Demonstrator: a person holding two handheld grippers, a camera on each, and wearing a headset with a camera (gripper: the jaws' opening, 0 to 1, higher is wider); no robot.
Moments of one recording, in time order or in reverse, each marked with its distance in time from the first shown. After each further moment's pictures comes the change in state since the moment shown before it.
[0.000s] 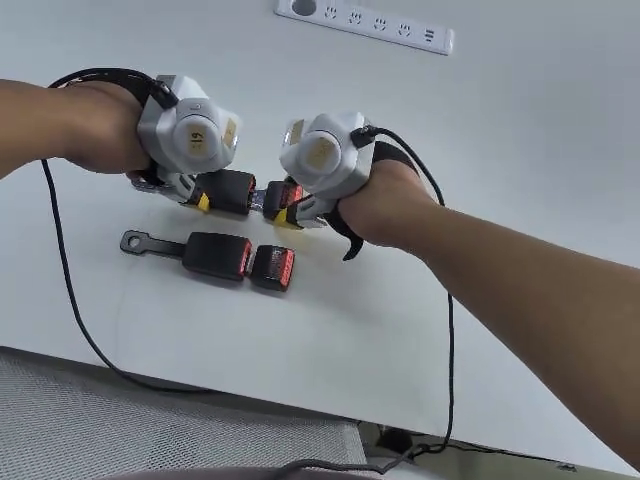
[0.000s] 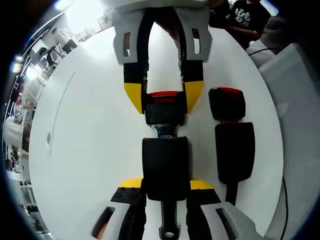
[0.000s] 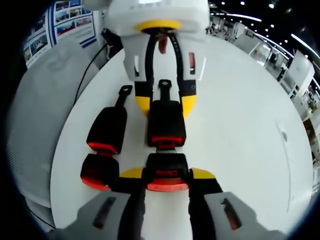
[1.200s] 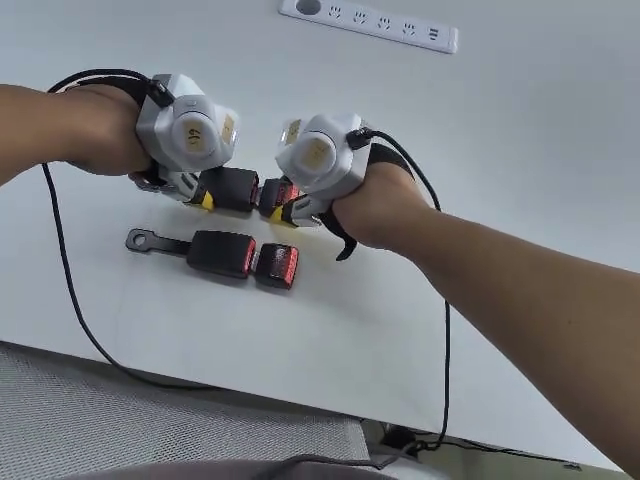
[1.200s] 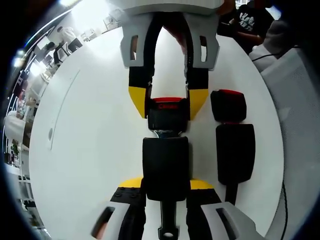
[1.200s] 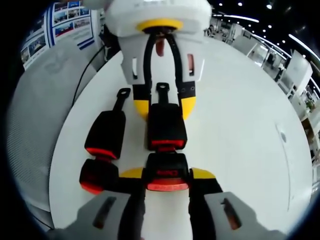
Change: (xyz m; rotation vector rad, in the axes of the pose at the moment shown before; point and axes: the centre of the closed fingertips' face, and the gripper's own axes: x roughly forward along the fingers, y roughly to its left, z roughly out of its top) left arm -0.002 0.000 -0.001 -0.034 -0.031 0.015; right arm 0.001 -0.002 0.003 0.006 -0.013 -0.020
